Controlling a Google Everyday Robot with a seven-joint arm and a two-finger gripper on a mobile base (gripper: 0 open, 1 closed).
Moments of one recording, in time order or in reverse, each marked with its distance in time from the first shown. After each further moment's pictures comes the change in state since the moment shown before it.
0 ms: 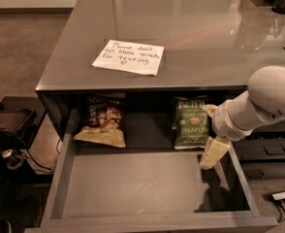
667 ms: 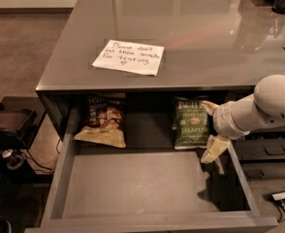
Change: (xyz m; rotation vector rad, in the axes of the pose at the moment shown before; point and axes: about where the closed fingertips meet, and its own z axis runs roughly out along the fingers) arm 0.007 -0.029 0.025 0.065 -0.119 -0.162
